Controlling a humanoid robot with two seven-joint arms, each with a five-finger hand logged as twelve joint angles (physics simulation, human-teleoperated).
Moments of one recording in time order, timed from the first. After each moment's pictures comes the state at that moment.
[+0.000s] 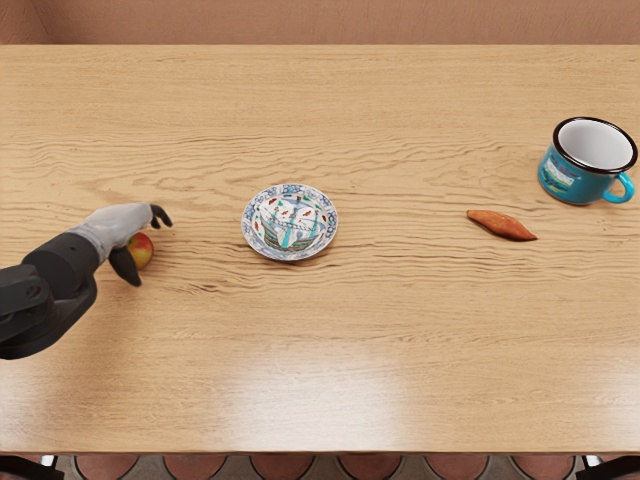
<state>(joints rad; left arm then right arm) -0.90 0.75 -0.14 -1.57 1.38 0.18 0.61 -0.05 0.00 -0.12 0.20 -0.14 -0.10 -0.13</state>
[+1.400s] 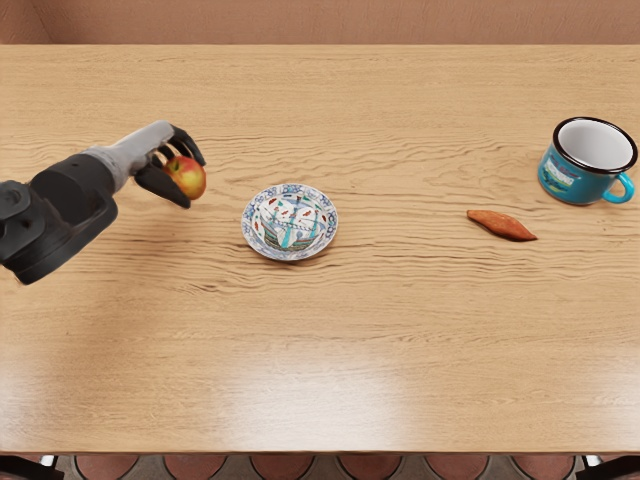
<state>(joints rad) -0.93 0.66 -0.45 -1.56 1.17 0.15 0.61 -0.05 0.00 -0.12 0.20 -0.14 -0.10 -0.13</state>
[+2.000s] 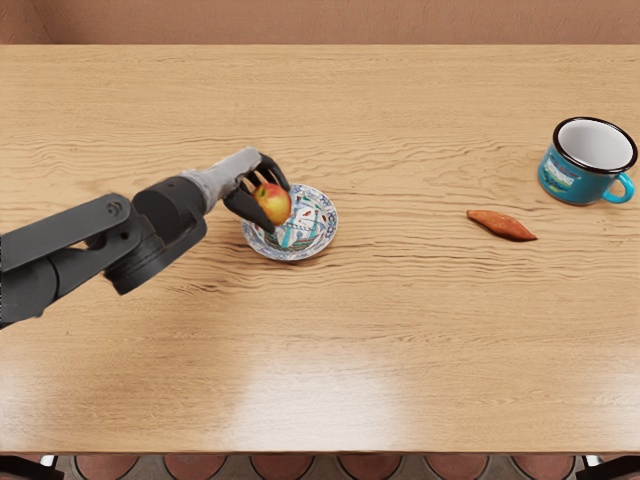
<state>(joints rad) -0.92 0.39 -0.44 -1.45 1.15 0.15 0.61 -0.05 0.00 -0.12 0.20 -0.14 -0.10 -0.13</state>
